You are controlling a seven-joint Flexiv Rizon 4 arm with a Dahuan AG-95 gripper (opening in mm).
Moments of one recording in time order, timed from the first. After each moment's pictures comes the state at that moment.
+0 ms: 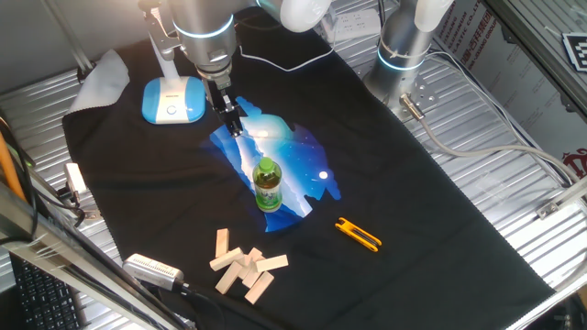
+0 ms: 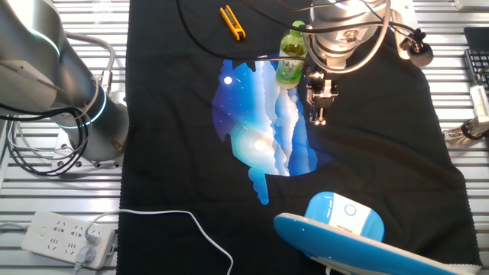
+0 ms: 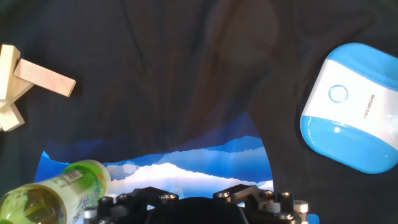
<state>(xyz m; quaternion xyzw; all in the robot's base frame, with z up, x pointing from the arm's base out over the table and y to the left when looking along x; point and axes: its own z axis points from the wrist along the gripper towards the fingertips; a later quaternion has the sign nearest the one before) 0.500 0.001 0.170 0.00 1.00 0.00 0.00</state>
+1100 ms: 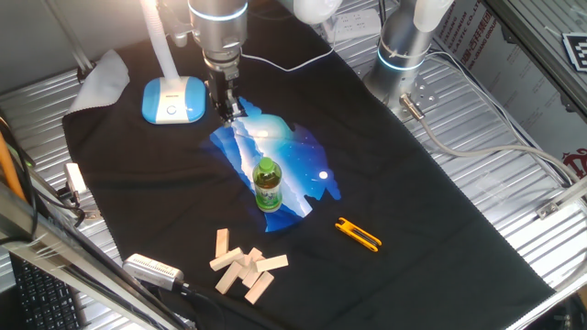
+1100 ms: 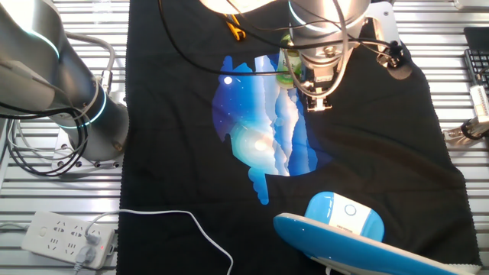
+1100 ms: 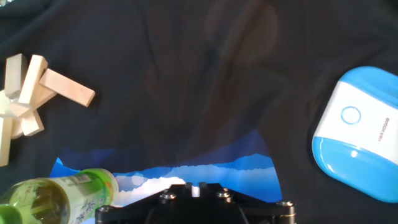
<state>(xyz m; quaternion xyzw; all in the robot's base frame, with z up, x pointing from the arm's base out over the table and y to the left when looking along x) 0.500 0.000 0.170 -0.03 1.00 0.04 0.06</state>
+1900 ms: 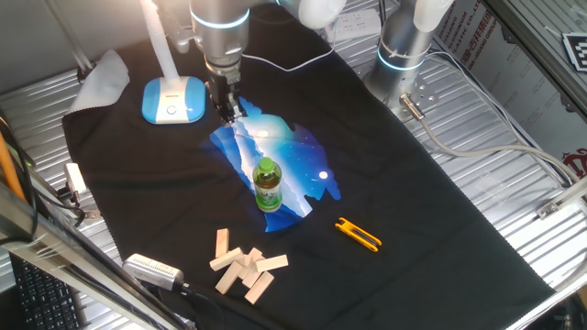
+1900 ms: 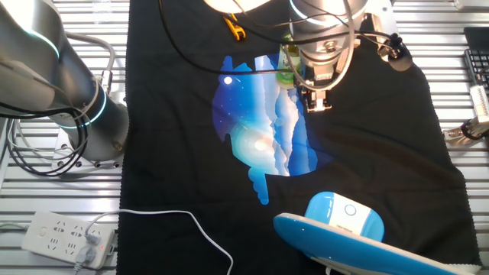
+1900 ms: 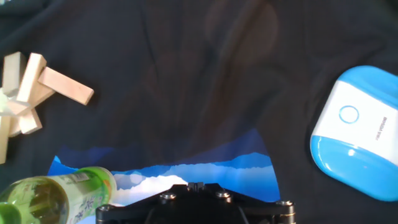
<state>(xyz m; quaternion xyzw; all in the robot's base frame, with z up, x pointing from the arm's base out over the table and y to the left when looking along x) 0.500 -0.006 0.150 -0.04 1.00 0.01 0.06</state>
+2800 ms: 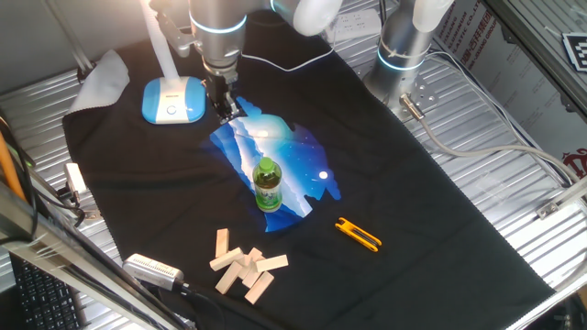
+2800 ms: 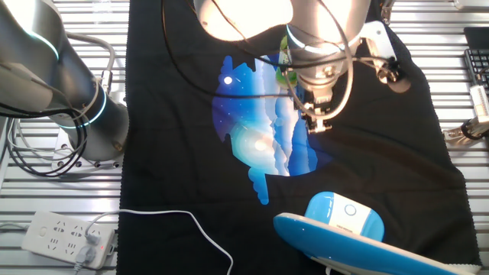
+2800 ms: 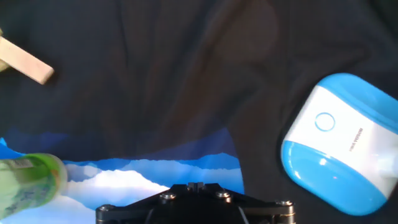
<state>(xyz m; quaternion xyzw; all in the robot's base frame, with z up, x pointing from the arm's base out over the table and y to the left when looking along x) 0.500 -0.044 0.138 -0.07 1.00 -0.01 0.06</state>
